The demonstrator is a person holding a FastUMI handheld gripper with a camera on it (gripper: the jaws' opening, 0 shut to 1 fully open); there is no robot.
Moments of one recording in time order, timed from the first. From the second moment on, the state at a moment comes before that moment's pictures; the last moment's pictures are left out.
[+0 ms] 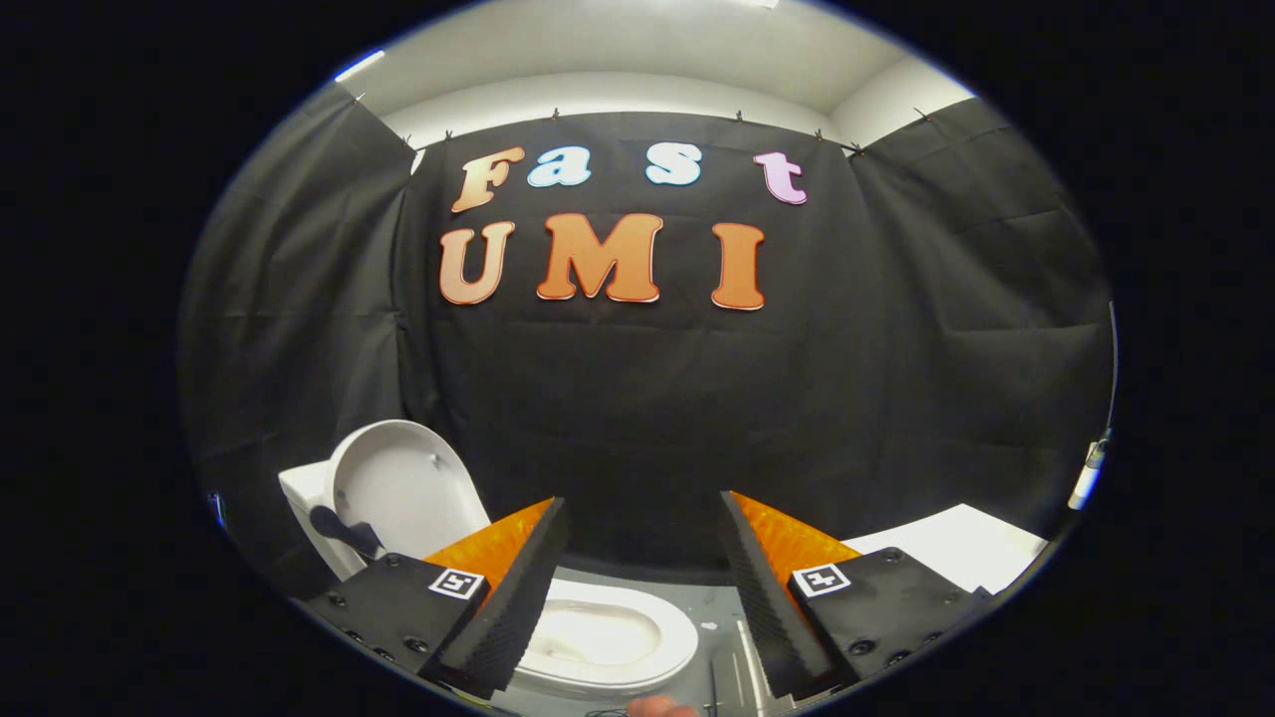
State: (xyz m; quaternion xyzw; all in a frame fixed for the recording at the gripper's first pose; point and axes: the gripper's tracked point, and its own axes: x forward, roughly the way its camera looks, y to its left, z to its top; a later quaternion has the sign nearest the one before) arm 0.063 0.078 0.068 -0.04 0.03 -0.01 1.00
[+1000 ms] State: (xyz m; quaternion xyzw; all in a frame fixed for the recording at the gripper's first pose) arm 0.002 -0.045 0.001 -0.01 0.02 -0.11 0.99
